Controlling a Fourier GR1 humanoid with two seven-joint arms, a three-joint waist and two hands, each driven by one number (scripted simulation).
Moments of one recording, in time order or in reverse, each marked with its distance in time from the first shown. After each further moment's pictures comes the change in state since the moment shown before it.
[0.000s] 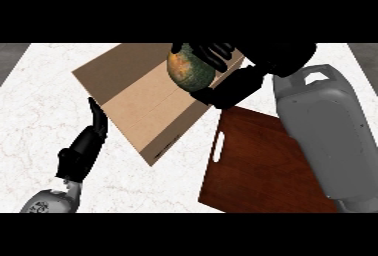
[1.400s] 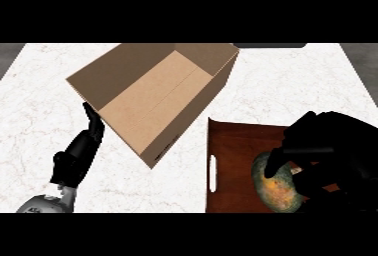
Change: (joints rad) left arm 0.027 0.058 -0.037 -0.026 0.043 0.056 0.018; right arm 0.606 -0.301 0.014 -0.560 -0.073 0.103 -0.359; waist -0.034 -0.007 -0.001
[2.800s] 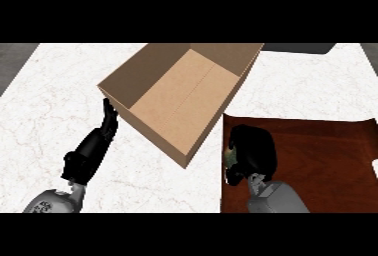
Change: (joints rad) left arm -0.046 -0.007 -0.054 0.032 0.029 -0.029 -0.039; right arm 0.150 0.467 0.246 0.475 0.864 -0.232 1.107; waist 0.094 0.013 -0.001
